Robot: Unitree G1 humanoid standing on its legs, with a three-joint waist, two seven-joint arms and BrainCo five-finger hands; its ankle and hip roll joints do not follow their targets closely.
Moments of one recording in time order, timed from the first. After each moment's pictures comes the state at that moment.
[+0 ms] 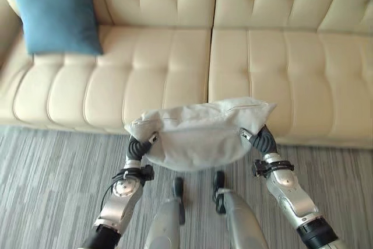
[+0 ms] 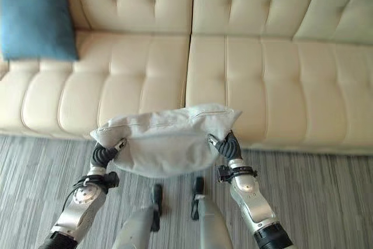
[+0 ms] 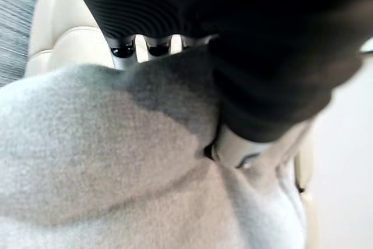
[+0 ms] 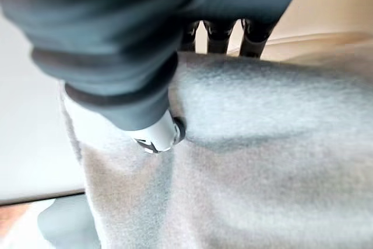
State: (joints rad) left arm 0.07 0.39 -0.19 0.13 -0.37 -0.16 0.24; right arm -0.02 -0.40 0.27 0.04 0.29 -0.11 -0.14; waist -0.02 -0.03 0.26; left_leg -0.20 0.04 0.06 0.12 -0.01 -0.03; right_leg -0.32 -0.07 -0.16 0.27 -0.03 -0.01
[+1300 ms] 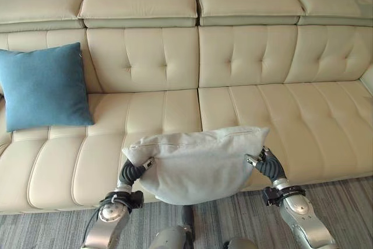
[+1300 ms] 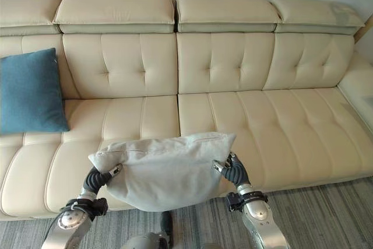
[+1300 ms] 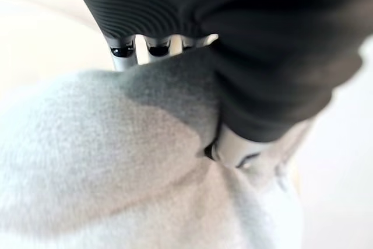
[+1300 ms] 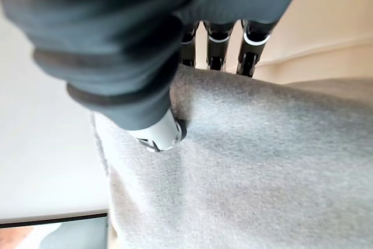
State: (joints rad) left arm 0.16 0.43 -0.12 0.14 -0.33 -0.09 0.13; right arm 0.09 -0.35 0.23 0.00 0.27 -0.08 -0.04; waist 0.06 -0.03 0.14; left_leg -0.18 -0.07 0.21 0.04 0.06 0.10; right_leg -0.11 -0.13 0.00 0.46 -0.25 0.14
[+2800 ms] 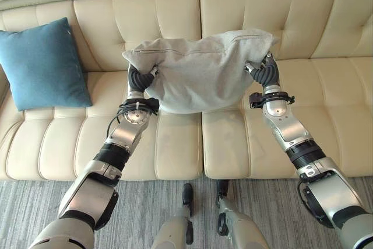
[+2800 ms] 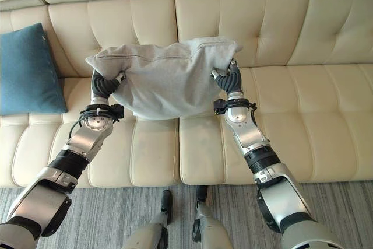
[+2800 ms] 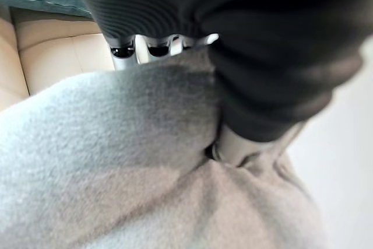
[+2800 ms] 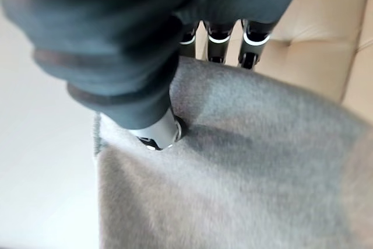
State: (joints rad) left arm -0.82 0.50 -0.40 0.66 -0.25 -0.16 0.51; right arm -0.84 -0.41 0.36 0.58 0.24 -0.11 -0.41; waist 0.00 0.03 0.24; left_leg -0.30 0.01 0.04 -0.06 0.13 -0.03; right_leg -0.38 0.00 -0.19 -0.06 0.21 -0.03
